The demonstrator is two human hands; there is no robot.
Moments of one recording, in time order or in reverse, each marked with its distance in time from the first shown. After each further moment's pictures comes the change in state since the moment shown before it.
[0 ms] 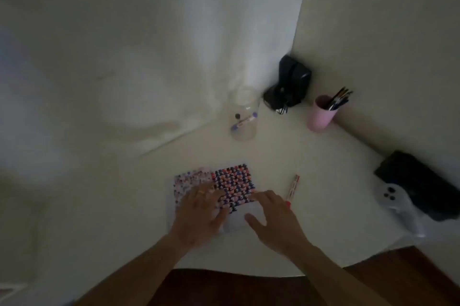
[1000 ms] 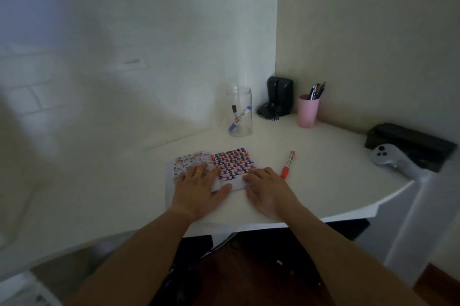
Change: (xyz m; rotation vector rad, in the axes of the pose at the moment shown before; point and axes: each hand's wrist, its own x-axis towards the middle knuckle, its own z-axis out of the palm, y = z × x) left_hand -0.046 -0.005 0.078 0.262 0.281 -0.077; right_hand -0.025 0.055 0.095 -0.411 0.366 -0.410
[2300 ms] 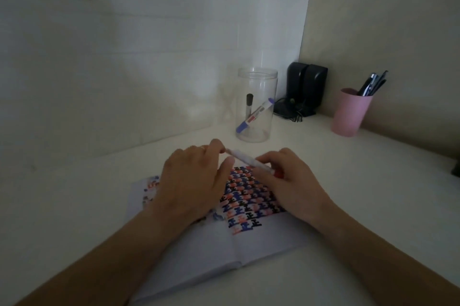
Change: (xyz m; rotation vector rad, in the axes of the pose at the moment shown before) left_hand 0.126 -0.026 0.021 -0.159 0.371 0.120; right_hand 0.130 0.038 0.047 0.397 0.050 0.270
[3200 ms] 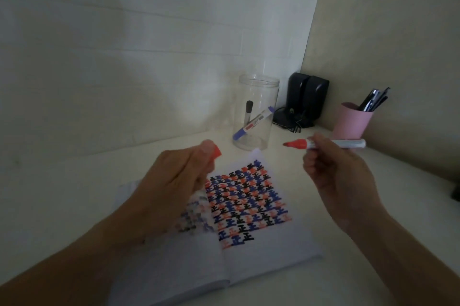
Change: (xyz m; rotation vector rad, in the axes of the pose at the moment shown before) left_hand -0.003 -0.011 -0.020 -0.838 -0.154 -0.124; right_hand 0.002 -0.003 -0.058 1.332 0.243 0.304
